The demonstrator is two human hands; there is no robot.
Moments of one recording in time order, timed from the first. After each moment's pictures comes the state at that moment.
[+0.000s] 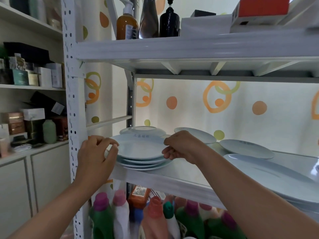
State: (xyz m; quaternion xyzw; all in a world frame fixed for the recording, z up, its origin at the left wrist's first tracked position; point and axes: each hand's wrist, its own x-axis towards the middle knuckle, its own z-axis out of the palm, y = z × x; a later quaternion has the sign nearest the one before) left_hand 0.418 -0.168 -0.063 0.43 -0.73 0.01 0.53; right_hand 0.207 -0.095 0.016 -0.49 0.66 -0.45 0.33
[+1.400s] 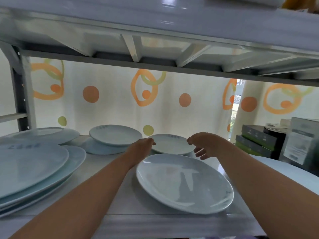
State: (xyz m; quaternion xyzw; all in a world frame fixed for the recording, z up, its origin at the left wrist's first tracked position) left_hand 0.051 -0.168 -0.036 0.31 -0.84 -0.40 0.21; right_hand -0.107 -0.027 0.007 -0.25 0.87 -0.37 0.22
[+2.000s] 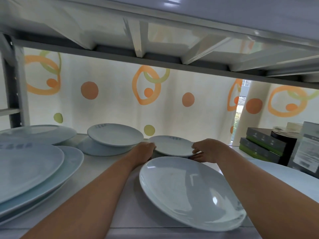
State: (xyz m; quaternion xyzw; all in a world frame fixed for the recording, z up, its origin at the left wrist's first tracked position) left_hand 0.035 -0.191 -0.052 0.29 -0.85 -0.38 0.20; right_hand -0.128 -0.050 -0.016 -0.20 0.79 -0.50 0.29
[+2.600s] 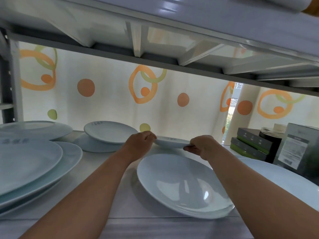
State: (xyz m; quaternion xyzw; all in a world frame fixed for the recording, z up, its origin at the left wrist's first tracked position) left_hand 0.054 -0.174 -0.032 0.23 -0.87 -0.32 0.30; right_hand -0.104 -0.044 -0.002 -0.10 0.74 -0.64 0.21
